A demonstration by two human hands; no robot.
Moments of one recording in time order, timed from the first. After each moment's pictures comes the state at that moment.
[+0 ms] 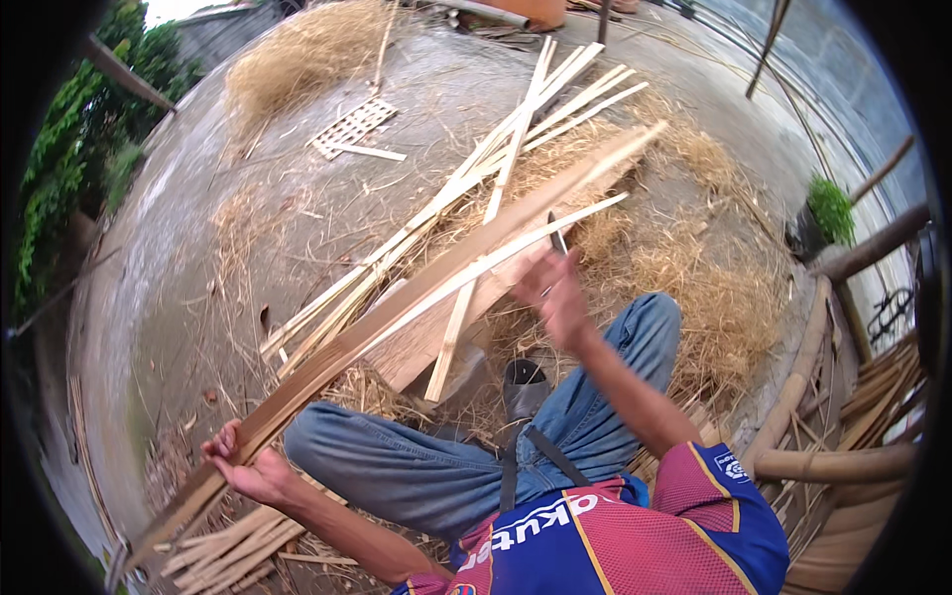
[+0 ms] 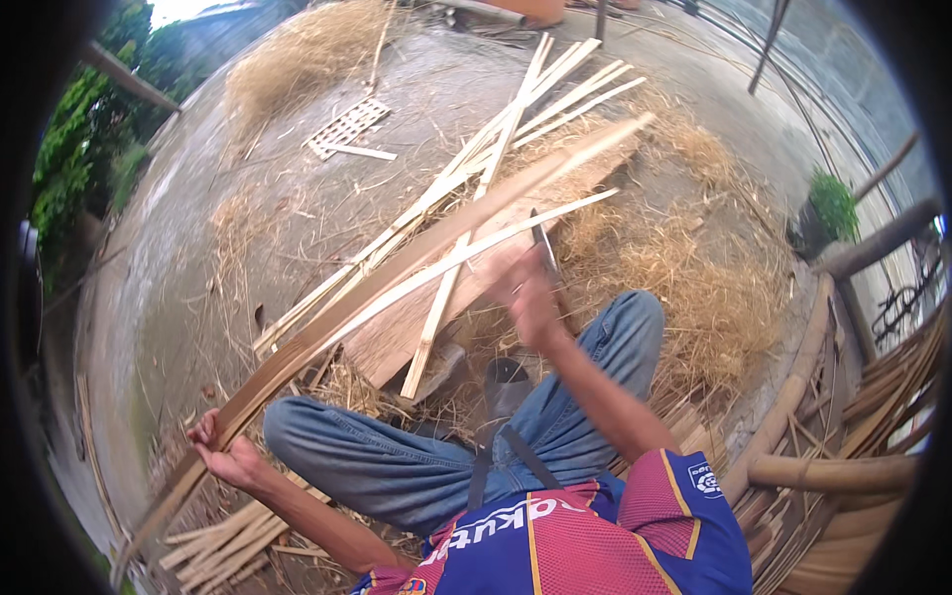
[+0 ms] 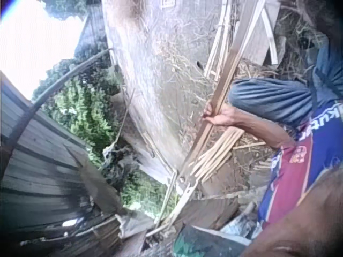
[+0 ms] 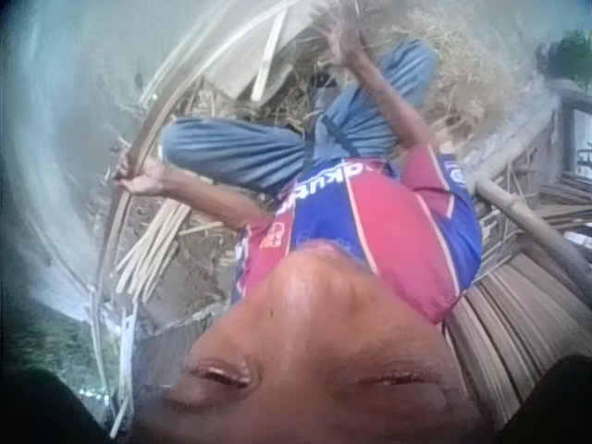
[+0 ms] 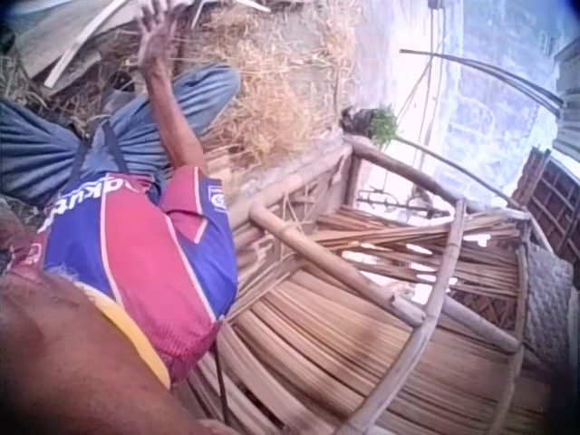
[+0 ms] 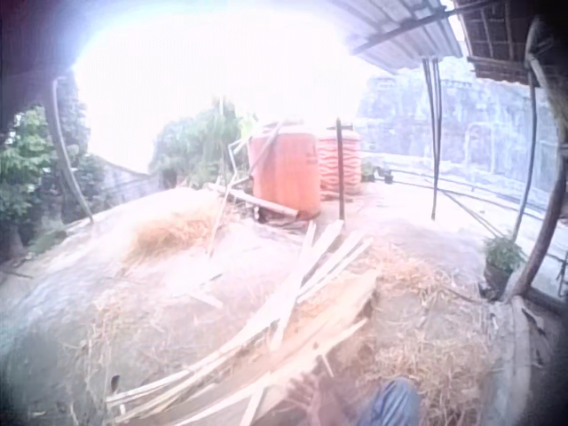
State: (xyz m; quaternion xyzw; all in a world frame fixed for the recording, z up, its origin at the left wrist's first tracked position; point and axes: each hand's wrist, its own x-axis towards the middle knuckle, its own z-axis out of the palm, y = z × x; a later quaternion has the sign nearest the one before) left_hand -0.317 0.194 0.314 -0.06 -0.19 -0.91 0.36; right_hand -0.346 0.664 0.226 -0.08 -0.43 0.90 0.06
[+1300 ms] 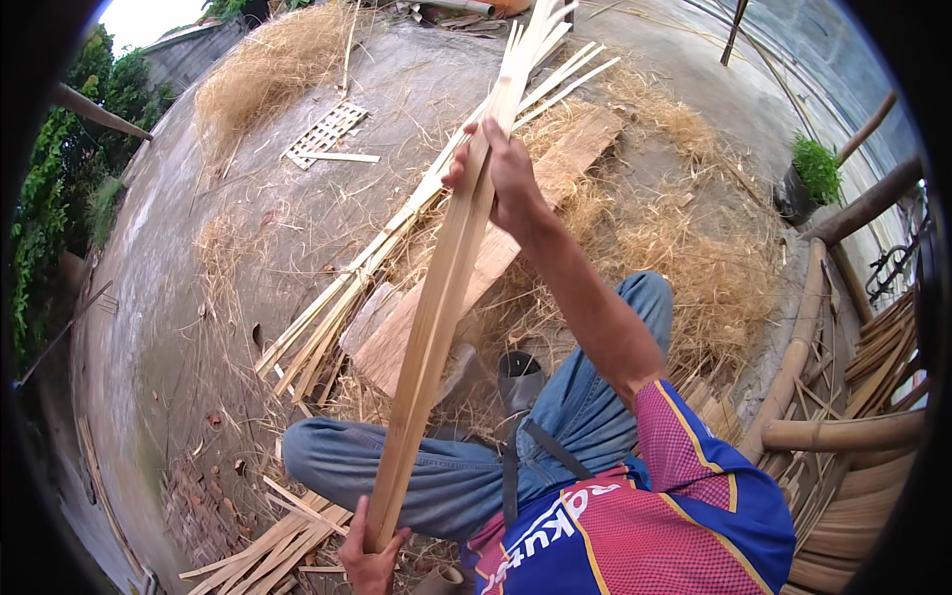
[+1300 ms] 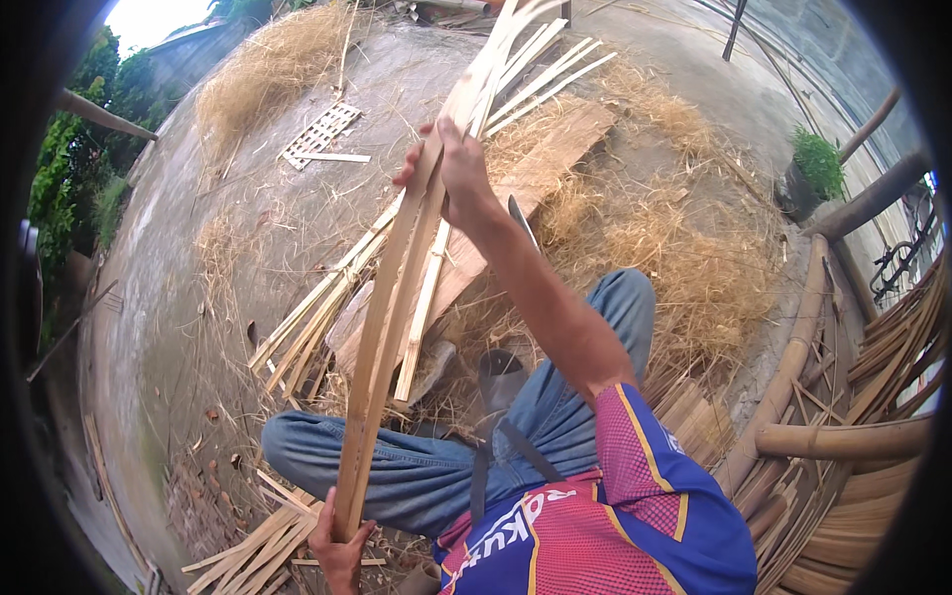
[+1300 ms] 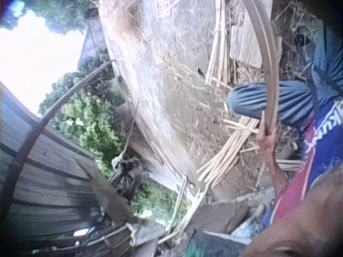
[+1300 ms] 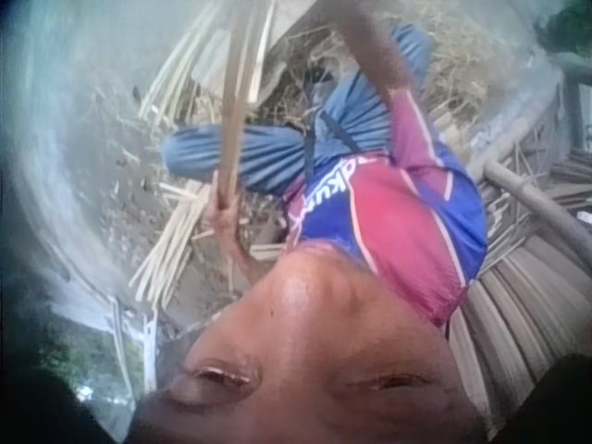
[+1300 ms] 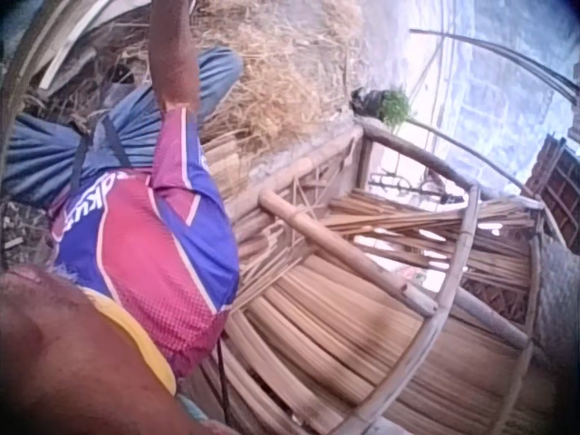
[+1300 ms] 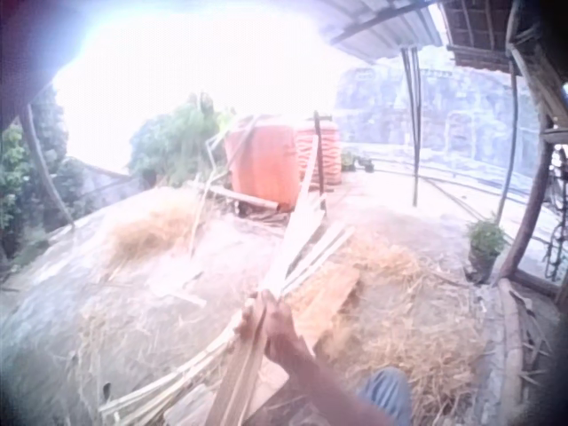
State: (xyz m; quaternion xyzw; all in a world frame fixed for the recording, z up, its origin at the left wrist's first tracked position) left_hand -0.151 0.248 0.323 0.05 -0.94 -0.33 -0.12; right_hand -0.456 0.664 0.362 -0.03 -0.41 0.90 0.16
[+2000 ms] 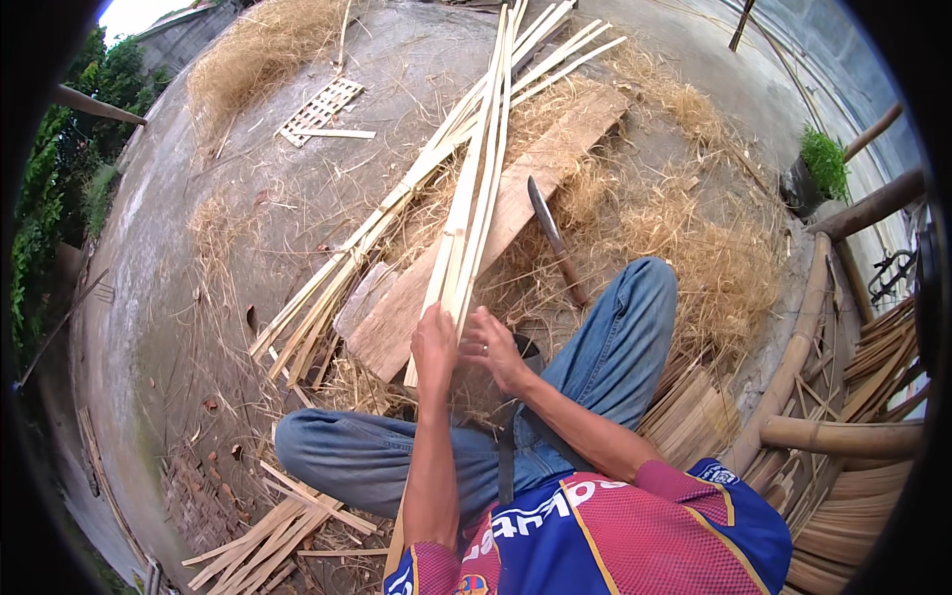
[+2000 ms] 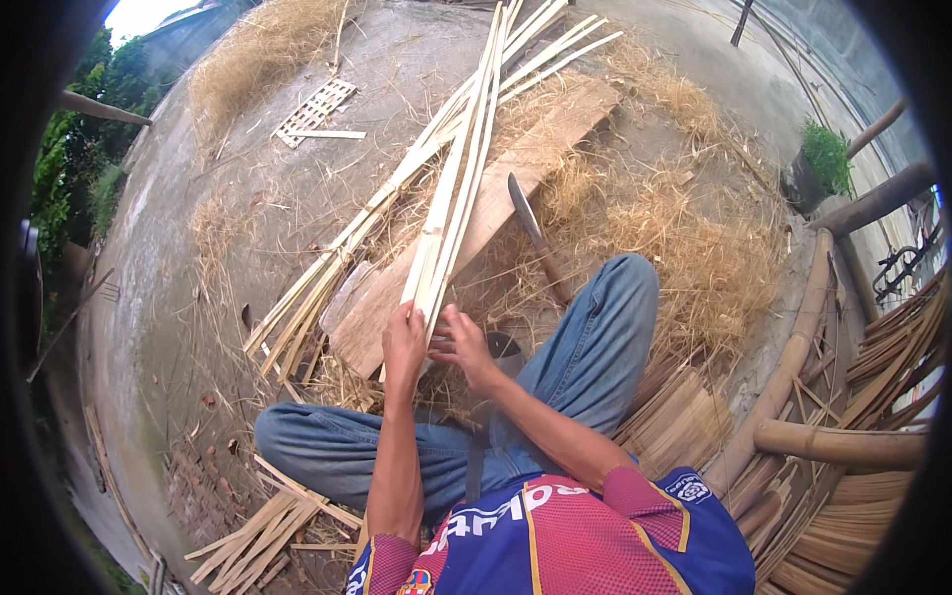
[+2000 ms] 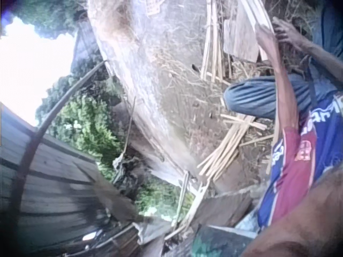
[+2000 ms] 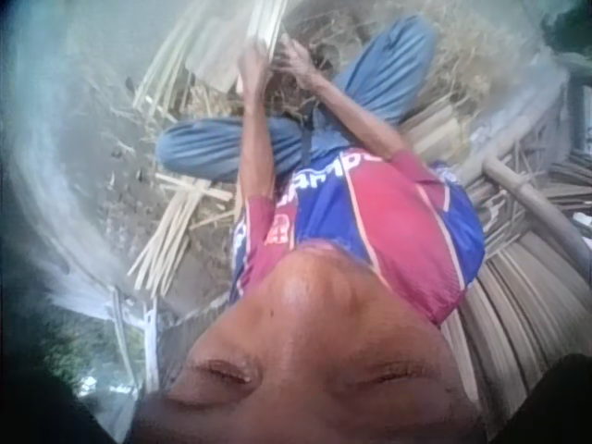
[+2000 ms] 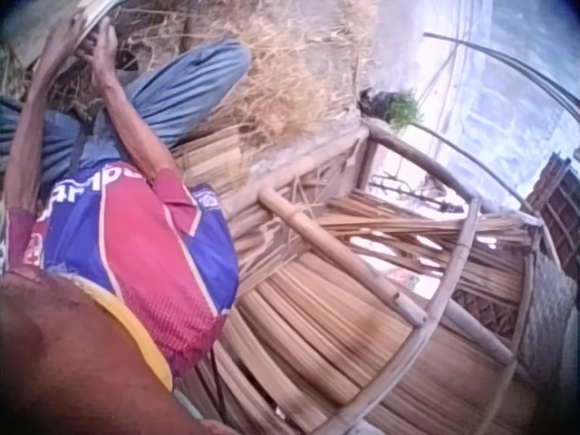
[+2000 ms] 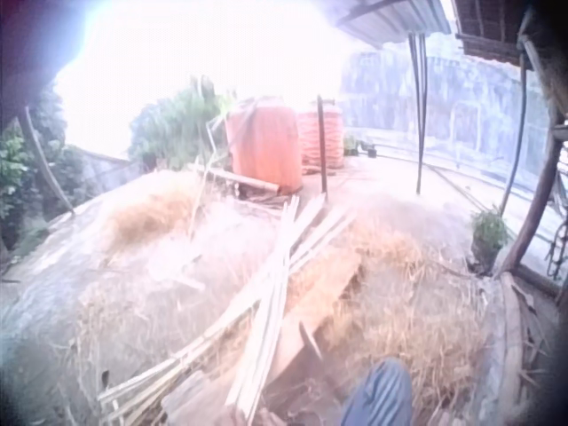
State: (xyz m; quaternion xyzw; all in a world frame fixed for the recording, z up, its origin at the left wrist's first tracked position) left_hand -0.366 0.457 0.177 -0.04 -0.89 -0.43 -0.13; right_hand -0.295 0.565 0.173 -0.29 -0.43 0.85 -0.06
